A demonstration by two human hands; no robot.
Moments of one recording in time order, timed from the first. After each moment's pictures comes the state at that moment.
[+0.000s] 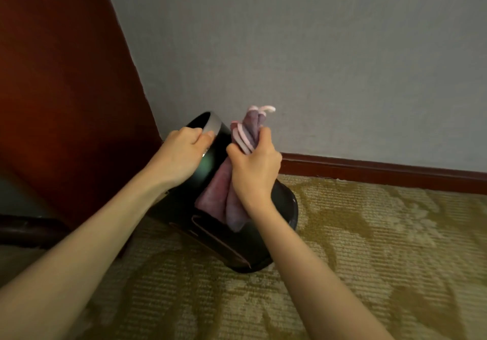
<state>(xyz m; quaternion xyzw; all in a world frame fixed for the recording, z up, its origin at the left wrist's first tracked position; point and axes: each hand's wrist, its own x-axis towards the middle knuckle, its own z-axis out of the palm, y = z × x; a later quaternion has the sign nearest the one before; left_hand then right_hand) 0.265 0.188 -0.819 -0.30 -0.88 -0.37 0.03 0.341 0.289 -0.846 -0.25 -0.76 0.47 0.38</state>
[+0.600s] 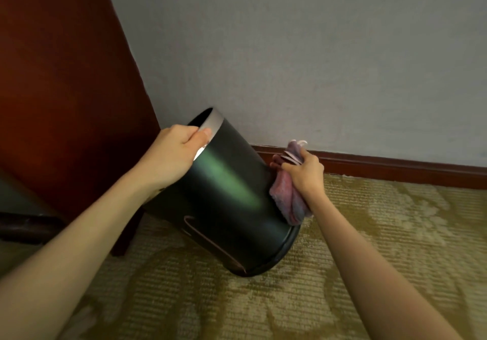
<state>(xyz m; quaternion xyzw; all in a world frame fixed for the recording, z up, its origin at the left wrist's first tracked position) 0.260 0.173 -0.822 -0.30 -0.87 -0.40 -0.02 0.341 0.410 -0.927 -0.35 -0.78 0.48 0.19</state>
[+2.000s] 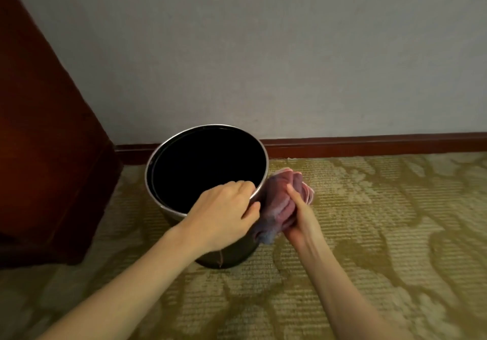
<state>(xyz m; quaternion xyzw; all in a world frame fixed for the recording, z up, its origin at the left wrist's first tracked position) 0.425 0.262 -0.871 -0.57 -0.80 -0.14 0.09 0.508 0.420 -0.974 -0.32 -0.23 0.89 0.23</state>
